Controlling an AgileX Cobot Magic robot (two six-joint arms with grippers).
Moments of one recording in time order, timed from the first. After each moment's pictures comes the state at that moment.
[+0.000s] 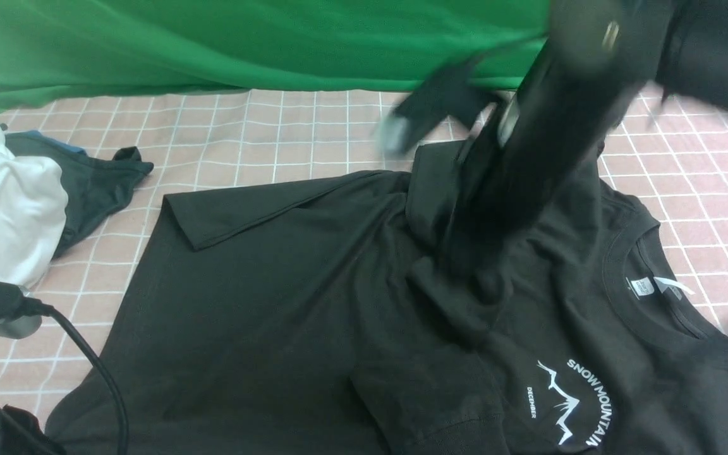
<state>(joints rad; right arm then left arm) 0.71 1.70 -1.40 0.08 1.13 -0.40 -0.02 0.85 -0.62 -0.11 1.13 0.23</state>
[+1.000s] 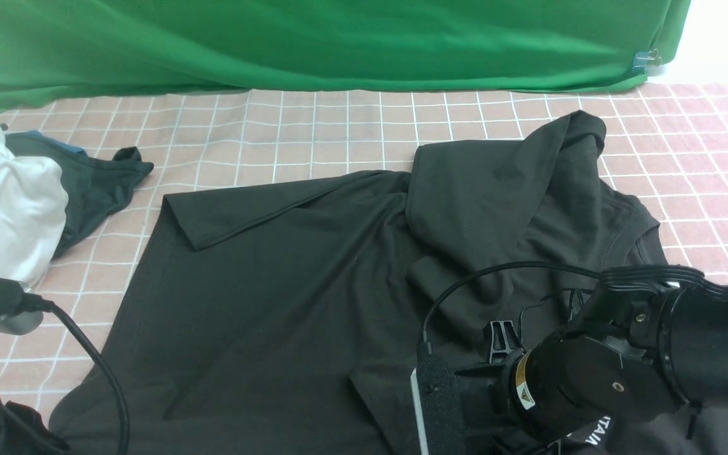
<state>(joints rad) 0.79 1.67 -0.82 -0.02 0.56 -0.81 -0.02 0.85 -0.62 -0.13 1.12 0.23</state>
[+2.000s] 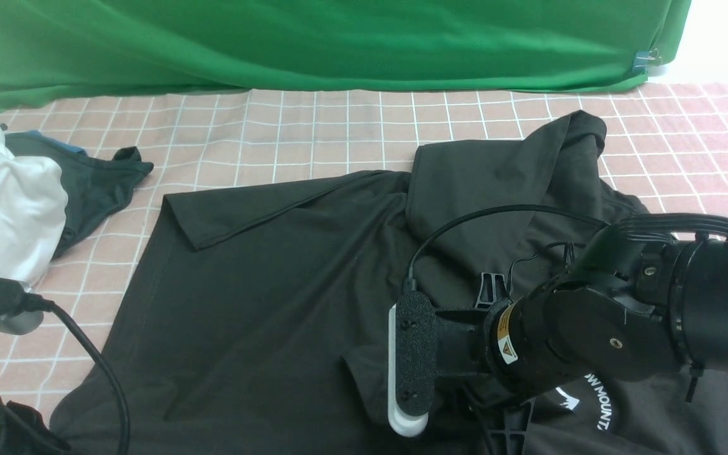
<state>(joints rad) 0.80 1.63 -0.94 -0.03 0.61 -0.67 -0.02 0.85 -0.62 -0.13 1.12 0.23</state>
